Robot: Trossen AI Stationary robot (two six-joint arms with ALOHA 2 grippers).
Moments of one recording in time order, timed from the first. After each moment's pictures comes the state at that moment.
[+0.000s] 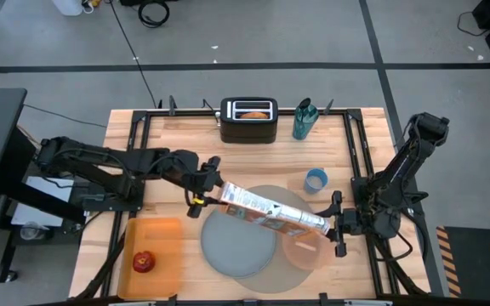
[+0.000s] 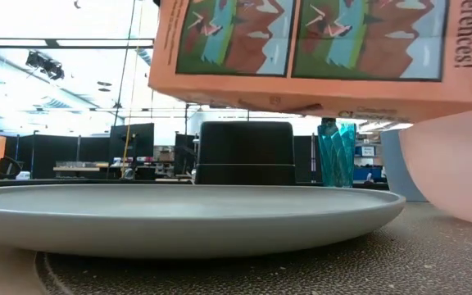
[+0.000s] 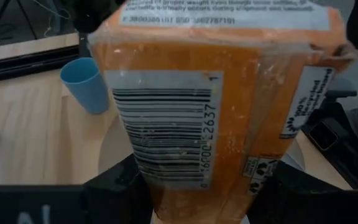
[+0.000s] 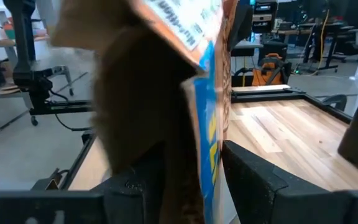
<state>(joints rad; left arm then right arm) -0.11 1.24 1.01 -0.23 0.16 0.13 1.00 1.10 0.41 0.56 1.06 0.16</state>
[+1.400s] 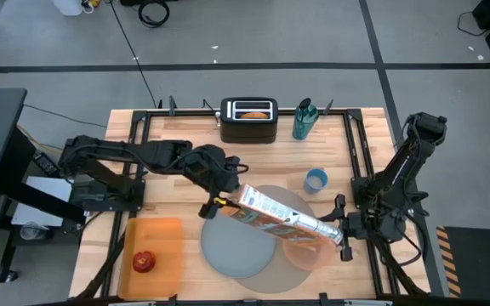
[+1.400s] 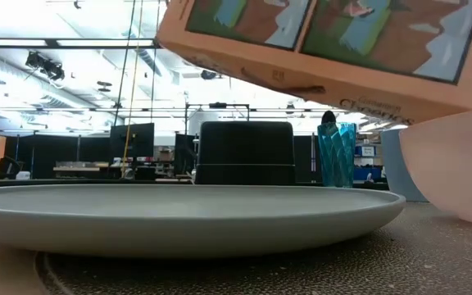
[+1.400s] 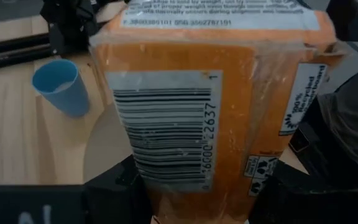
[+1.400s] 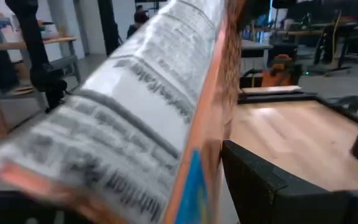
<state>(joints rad) -0.11 1.51 1.47 -0.59 0.23 0.14 1.07 1.11 0.41 0.58 1.10 0.16</state>
